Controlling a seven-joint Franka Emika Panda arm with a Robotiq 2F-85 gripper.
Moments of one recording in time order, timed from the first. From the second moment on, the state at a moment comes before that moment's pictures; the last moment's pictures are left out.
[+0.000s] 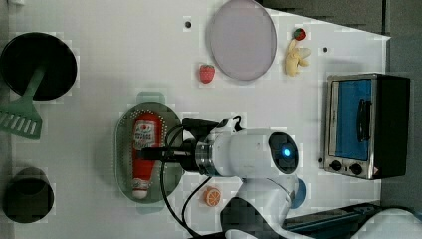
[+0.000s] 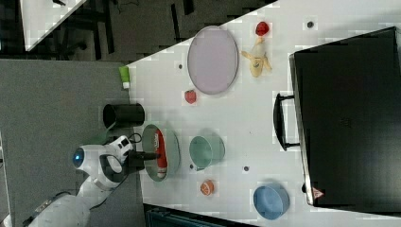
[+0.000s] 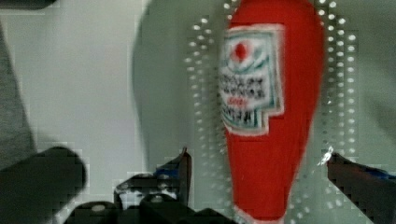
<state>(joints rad) 0.04 0.50 0.69 -2.17 -0.01 1.06 0.01</state>
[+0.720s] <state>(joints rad) -0.08 0.01 0.66 -2.14 0.00 0.77 0.14</state>
